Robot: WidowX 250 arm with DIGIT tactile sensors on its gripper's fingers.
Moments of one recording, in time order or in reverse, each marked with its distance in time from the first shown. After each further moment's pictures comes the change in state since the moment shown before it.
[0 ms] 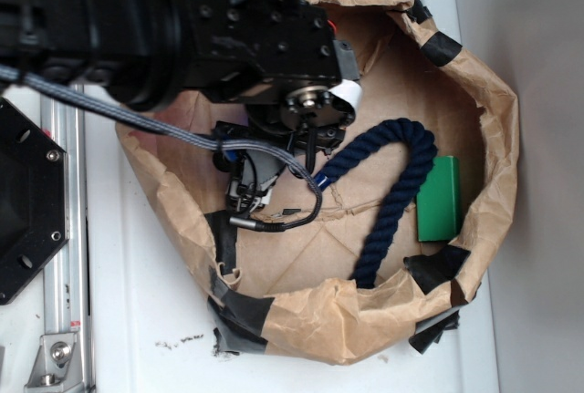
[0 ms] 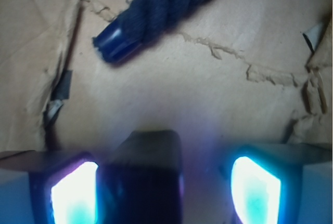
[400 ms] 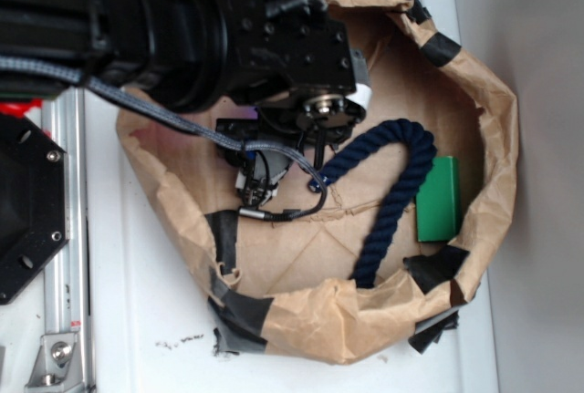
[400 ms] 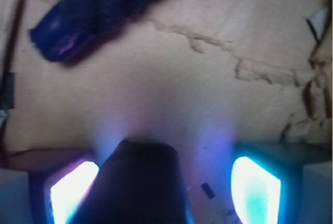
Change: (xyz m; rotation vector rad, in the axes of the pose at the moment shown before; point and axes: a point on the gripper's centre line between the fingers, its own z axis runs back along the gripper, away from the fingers) arm 0.000 0.009 -0.016 0.051 0.041 0.012
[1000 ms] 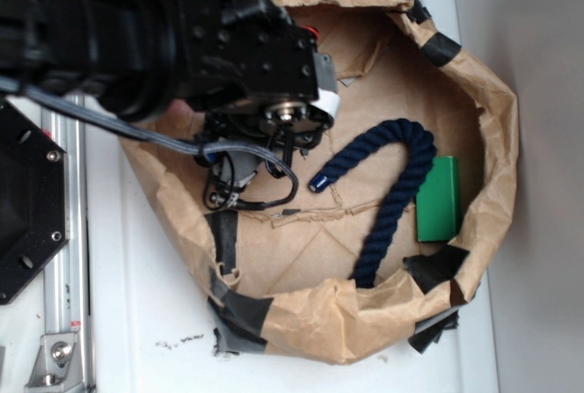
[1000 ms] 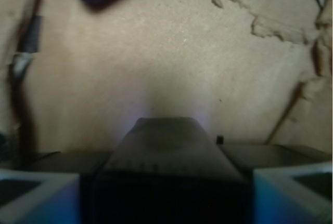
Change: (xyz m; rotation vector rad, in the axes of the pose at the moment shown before) arm -0.019 -0.009 0.017 -0.004 0.002 -0.041
